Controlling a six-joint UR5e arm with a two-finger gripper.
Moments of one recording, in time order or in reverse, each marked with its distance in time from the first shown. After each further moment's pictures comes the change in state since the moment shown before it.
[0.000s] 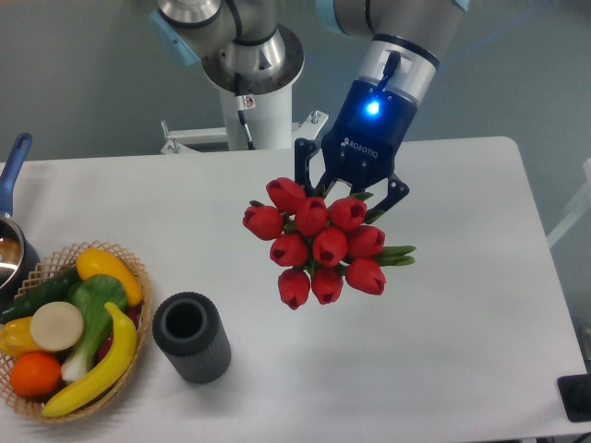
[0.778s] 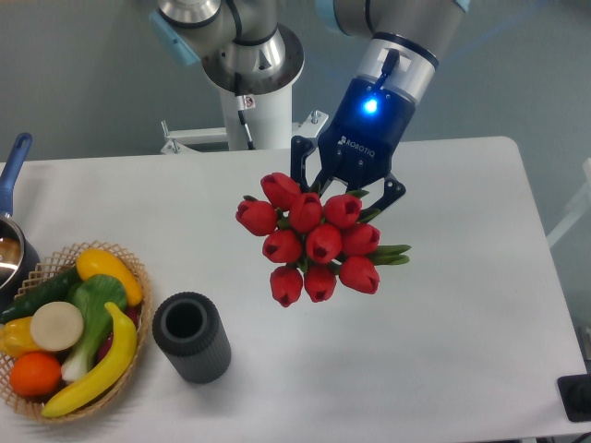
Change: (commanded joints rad) arm -0.008 -0.012 0.017 0.005 -0.043 0.006
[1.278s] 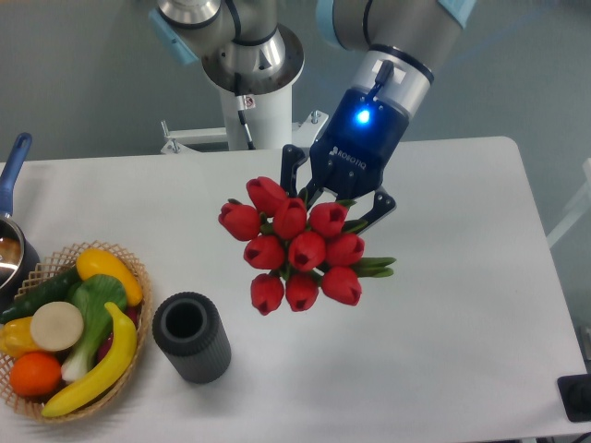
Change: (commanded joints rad) arm -0.040 -0.069 0.034 0.095 -0.098 0.046
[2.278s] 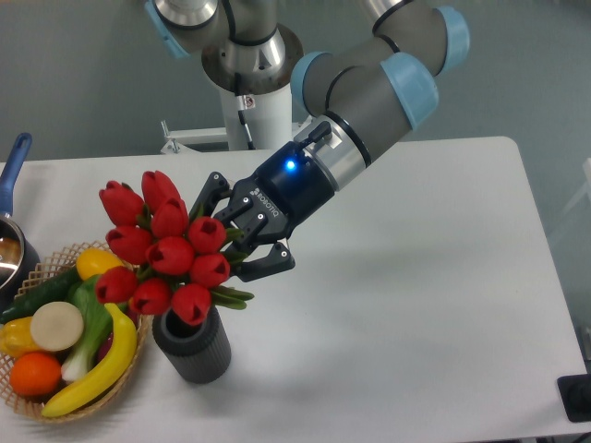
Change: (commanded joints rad) arm -0.106 -0.132 0.012 0.032 -0.365 0.117
